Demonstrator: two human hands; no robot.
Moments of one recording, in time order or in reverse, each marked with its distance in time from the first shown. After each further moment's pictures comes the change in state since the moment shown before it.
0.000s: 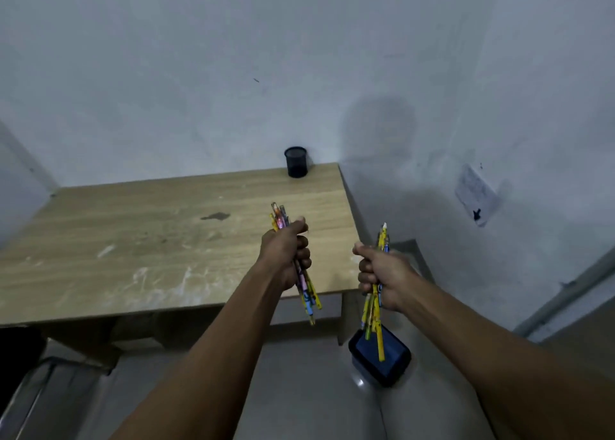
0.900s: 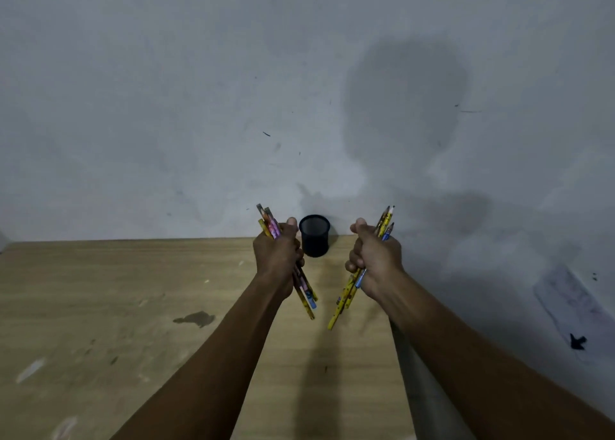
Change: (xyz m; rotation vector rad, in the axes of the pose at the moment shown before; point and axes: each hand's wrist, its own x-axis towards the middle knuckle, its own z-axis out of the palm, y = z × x) left_hand 0.330 0.174 0.049 0.000 0.215 0.351; right_hand 0.313 -0.209 0.164 0.130 0.099 -0.231
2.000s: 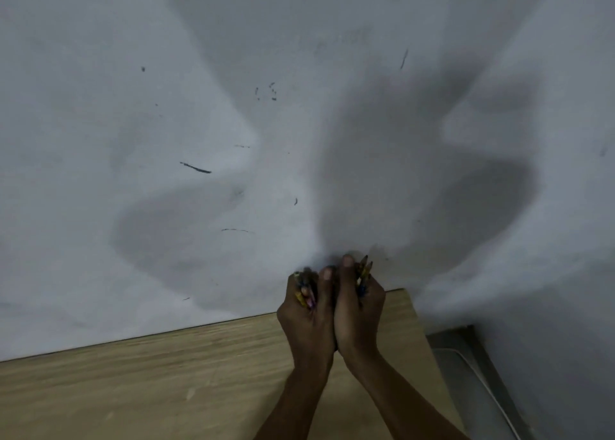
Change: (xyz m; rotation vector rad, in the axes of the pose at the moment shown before) left_hand 0.264 -0.136 0.075 0.223 -0.050 0.314; right_hand 0.280 0.119 0.112 -0.138 0.178 -0.502
